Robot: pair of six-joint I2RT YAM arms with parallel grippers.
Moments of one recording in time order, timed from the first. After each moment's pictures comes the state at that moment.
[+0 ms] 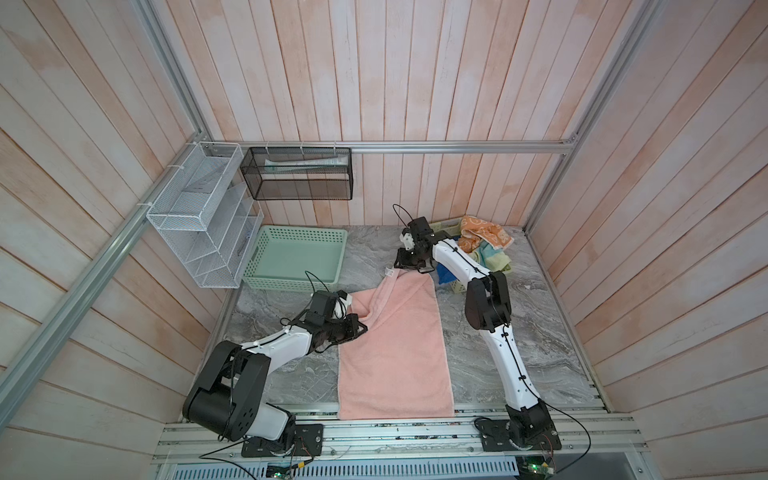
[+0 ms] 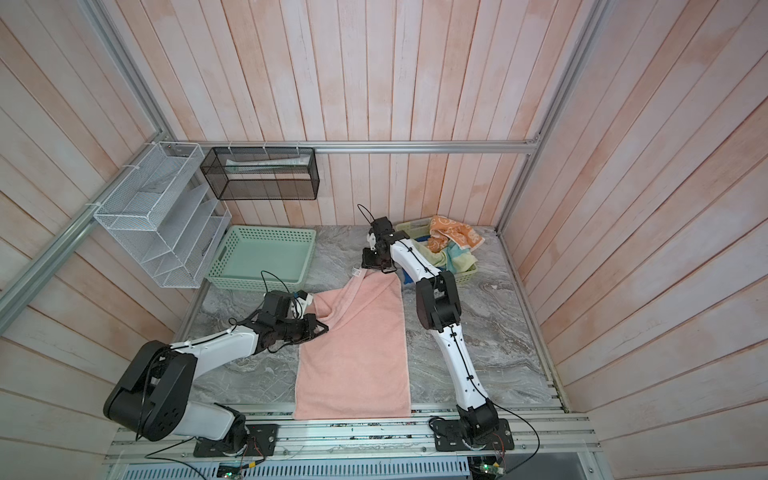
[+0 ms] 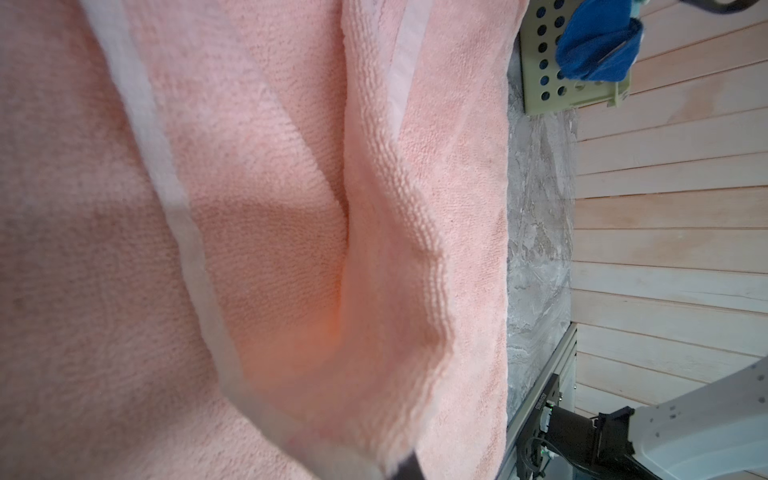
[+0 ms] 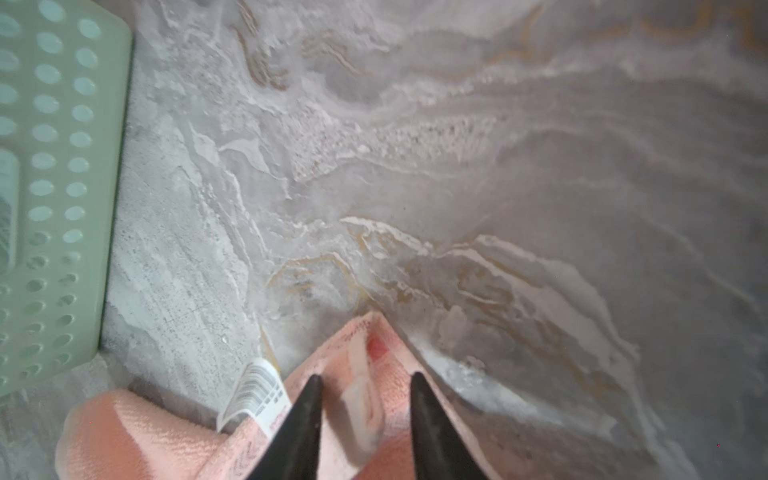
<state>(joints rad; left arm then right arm) -0.37 1.46 0.61 -0.01 0.57 -0.61 0.45 2.58 2.35 -0.84 -0.31 0.33</state>
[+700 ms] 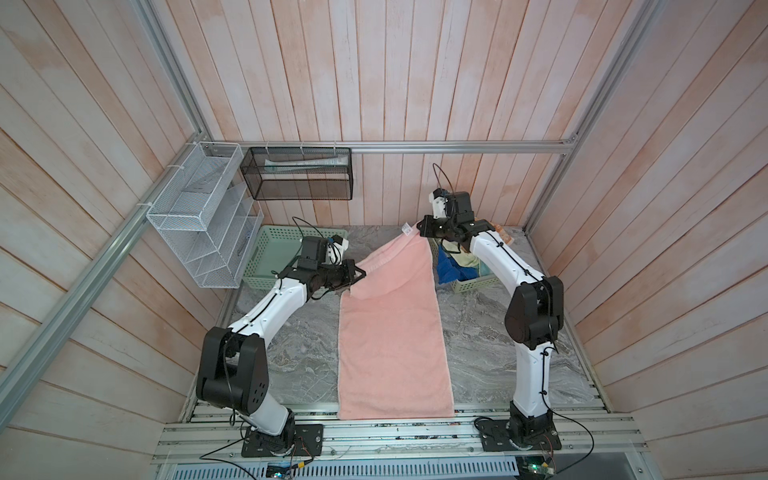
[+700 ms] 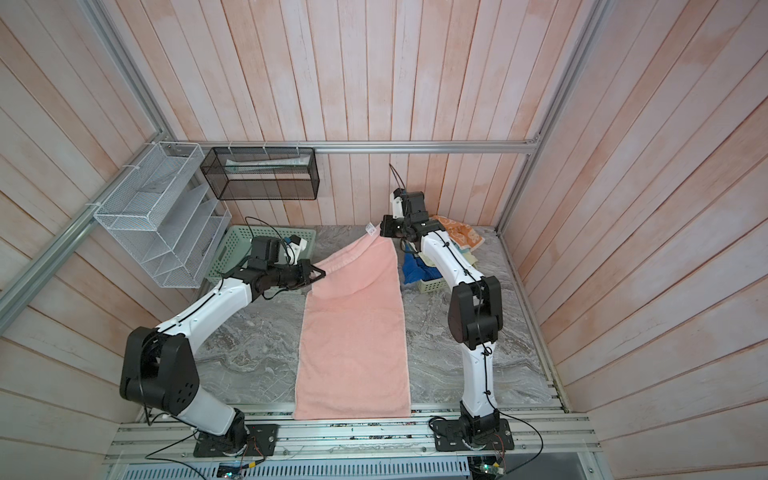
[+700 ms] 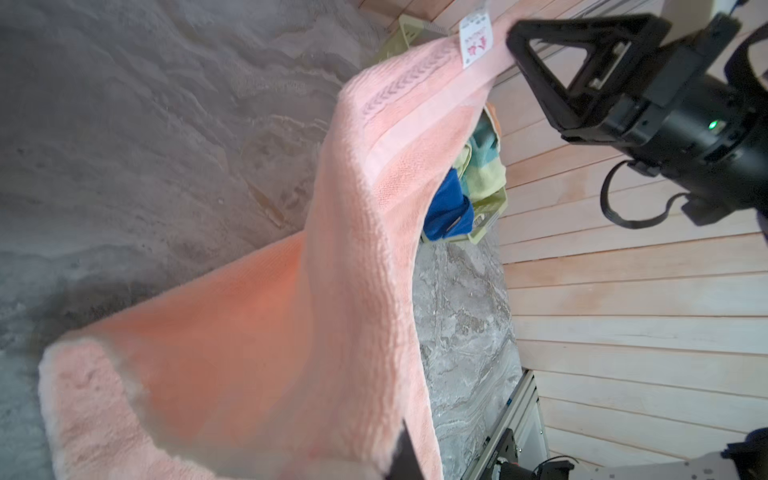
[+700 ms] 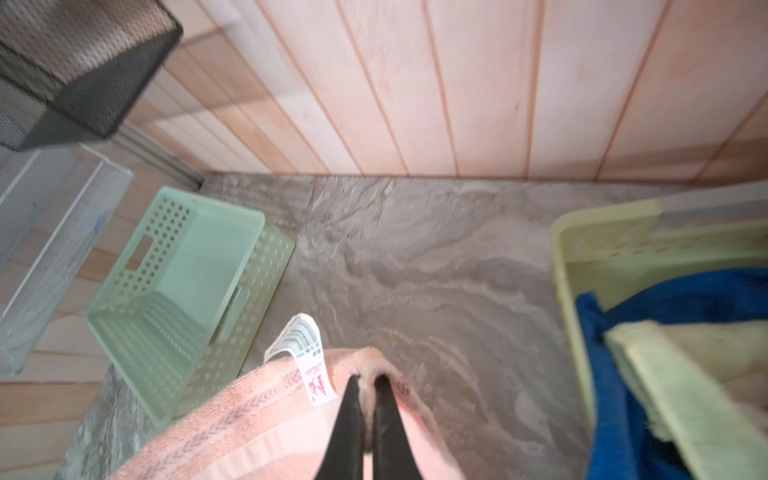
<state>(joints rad) -0.24 1.62 1.24 -0.34 0.65 -0.50 0.33 2.11 1.97 -0.42 -0.30 0.35</state>
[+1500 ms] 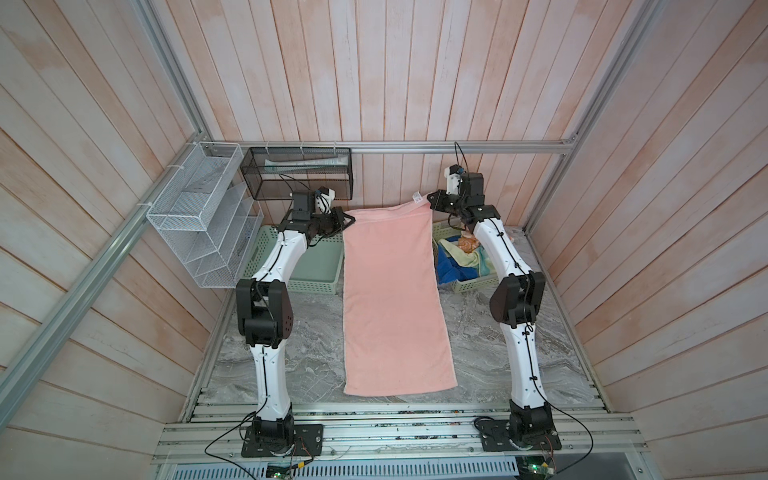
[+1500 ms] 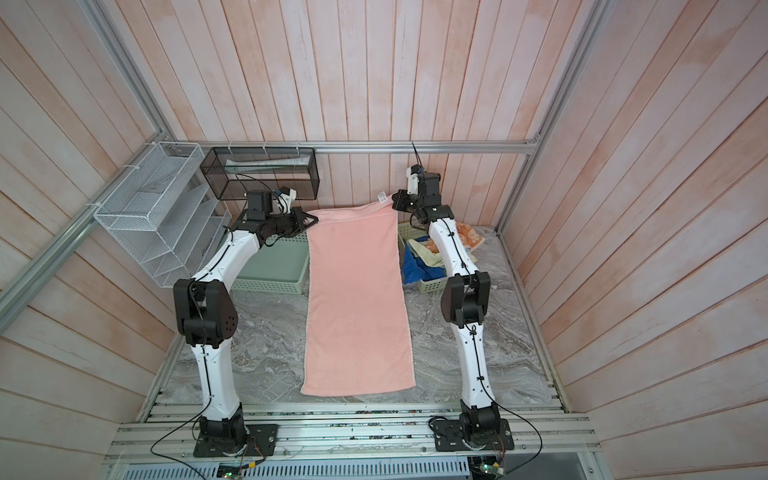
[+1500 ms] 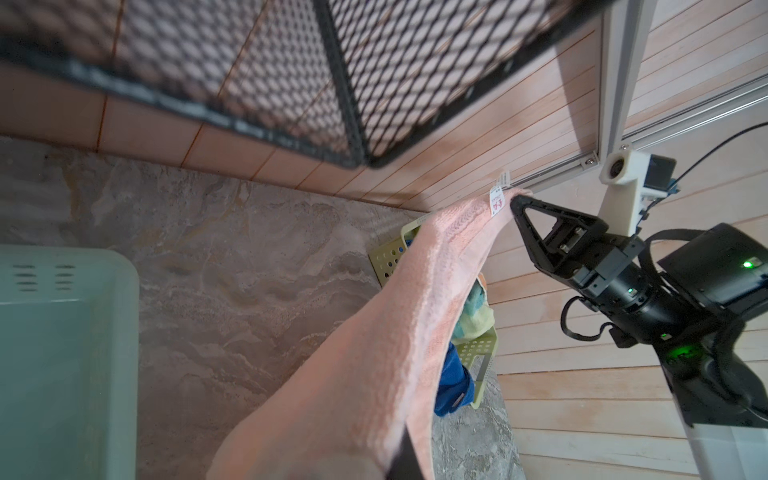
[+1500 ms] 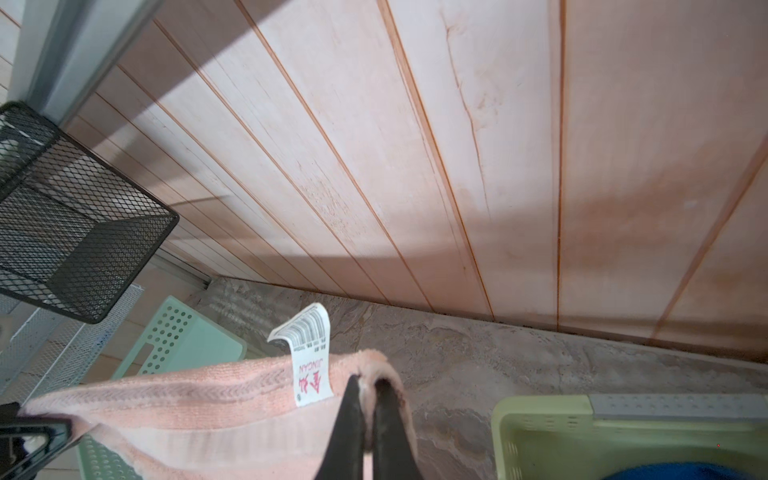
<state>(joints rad) -0.09 2.15 2.00 -0.37 0.72 -0.52 0.23 2.47 2.53 -0.42 -0.39 0.40</state>
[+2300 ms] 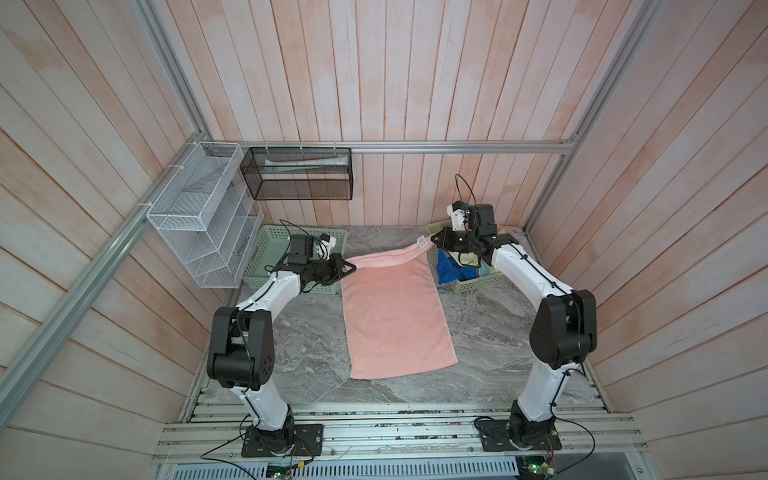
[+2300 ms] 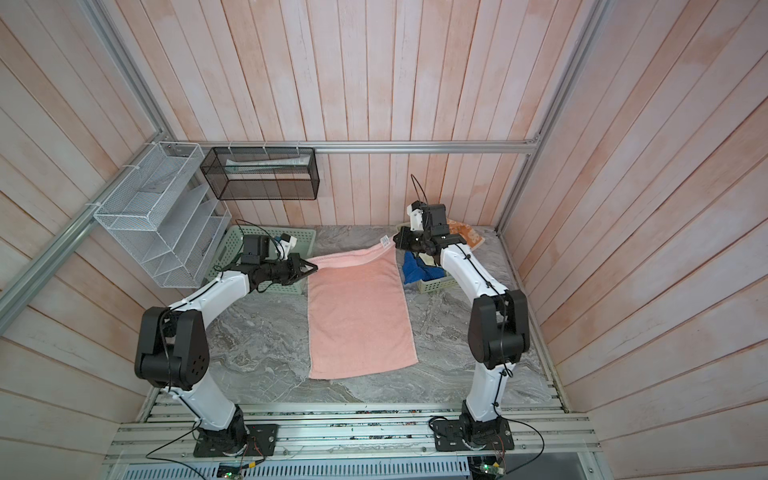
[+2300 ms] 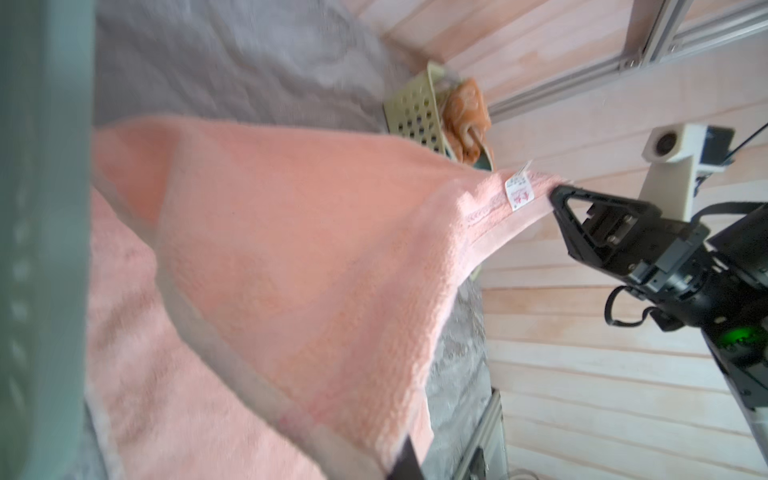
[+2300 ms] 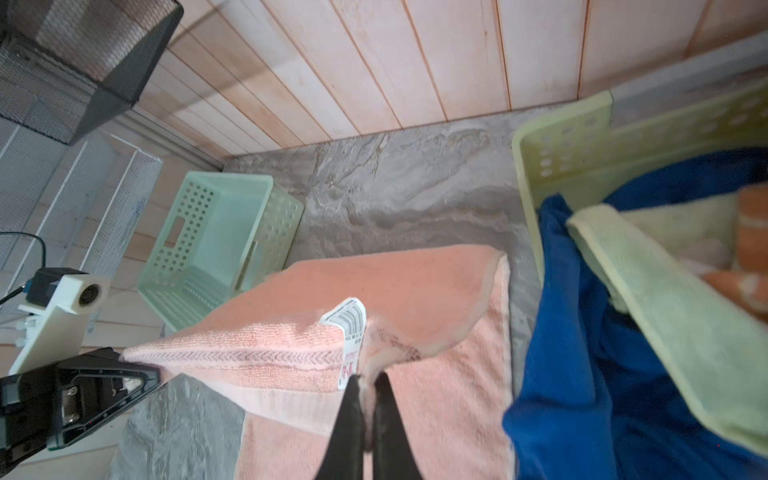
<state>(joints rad) -0.12 1.70 1.17 -0.22 0.79 -0.55 0.27 1.82 1.54 -0.35 -0.42 0.40</state>
